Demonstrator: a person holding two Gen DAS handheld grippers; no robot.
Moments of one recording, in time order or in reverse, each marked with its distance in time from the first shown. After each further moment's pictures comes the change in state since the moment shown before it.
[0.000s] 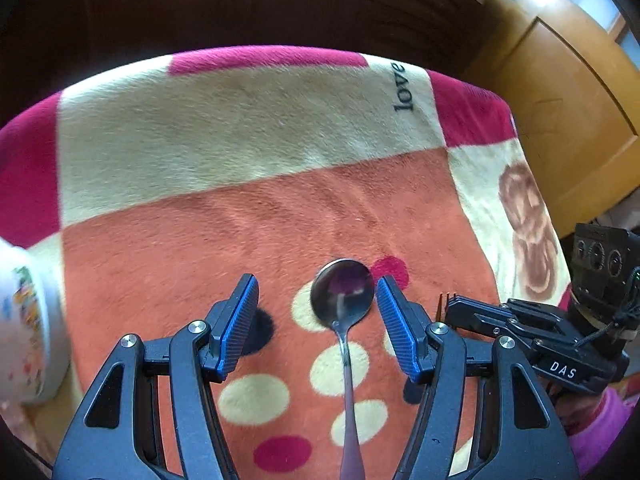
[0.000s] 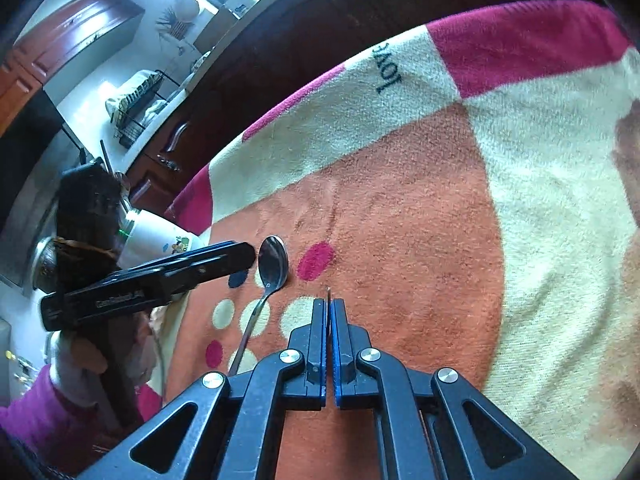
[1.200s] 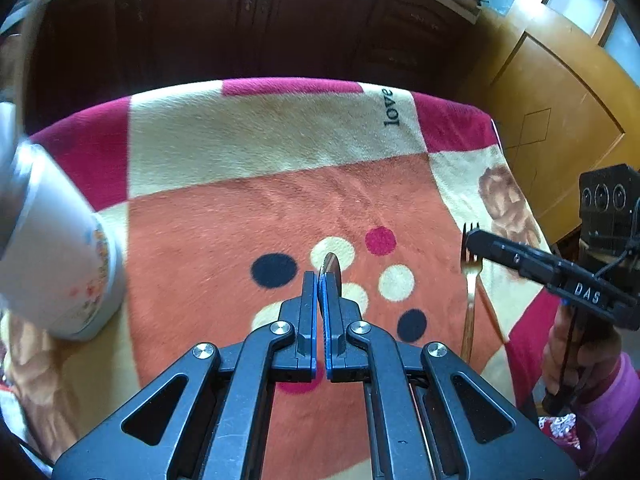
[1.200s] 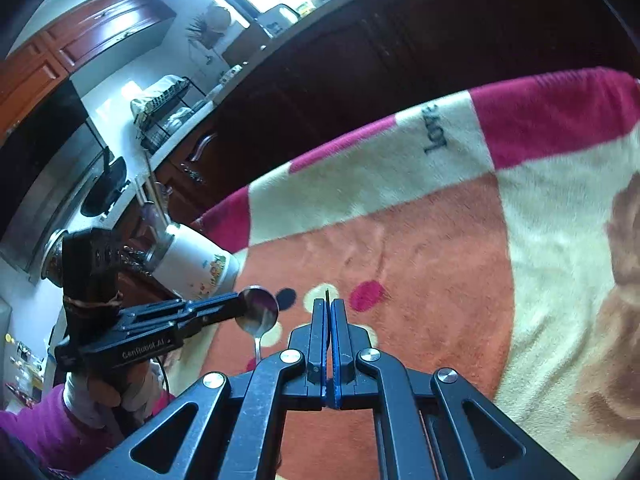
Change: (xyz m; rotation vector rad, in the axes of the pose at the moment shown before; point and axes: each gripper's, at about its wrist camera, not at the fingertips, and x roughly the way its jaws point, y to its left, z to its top) left arm -0.071 0.003 -0.047 -0.011 -0.111 0.054; right arm -0.033 0.047 0.014 -0.105 -0.089 0.006
